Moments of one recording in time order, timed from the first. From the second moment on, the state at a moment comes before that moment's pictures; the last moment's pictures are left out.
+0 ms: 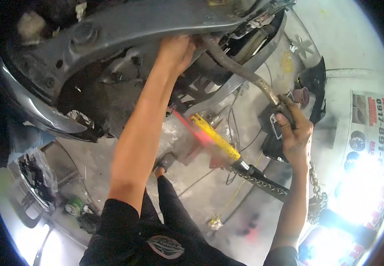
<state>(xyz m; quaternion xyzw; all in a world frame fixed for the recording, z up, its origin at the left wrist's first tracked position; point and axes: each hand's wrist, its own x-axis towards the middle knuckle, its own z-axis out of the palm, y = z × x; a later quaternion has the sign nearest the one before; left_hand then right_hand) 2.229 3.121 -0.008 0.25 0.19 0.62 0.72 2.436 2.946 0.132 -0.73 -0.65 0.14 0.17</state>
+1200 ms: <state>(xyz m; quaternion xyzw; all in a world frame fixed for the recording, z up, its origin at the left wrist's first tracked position) 2.214 3.168 -0.022 0.30 0.10 0.47 0.82 2.468 2.936 0.120 -0.66 -0.70 0.06 0.26</state>
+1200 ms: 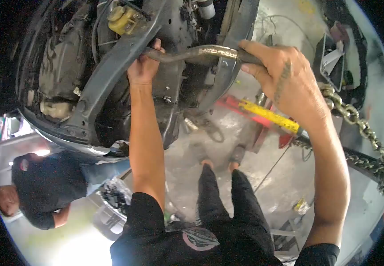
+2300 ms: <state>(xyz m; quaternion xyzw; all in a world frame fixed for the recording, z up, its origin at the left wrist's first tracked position) 2.243 2.765 0.355 0.90 -0.22 0.17 0.32 2.370 2.675 0.122 -0.74 -0.62 -0.10 0.23</state>
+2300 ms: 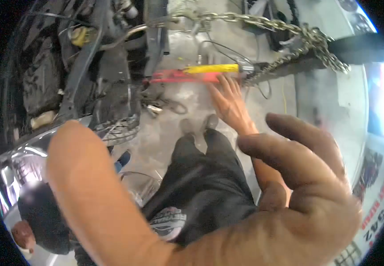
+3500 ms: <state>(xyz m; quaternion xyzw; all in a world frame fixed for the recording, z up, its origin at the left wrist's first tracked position) 2.816 2.560 0.381 0.72 0.06 0.66 0.21 2.859 2.089 -0.094 -0.93 -0.13 0.29 0.20</state>
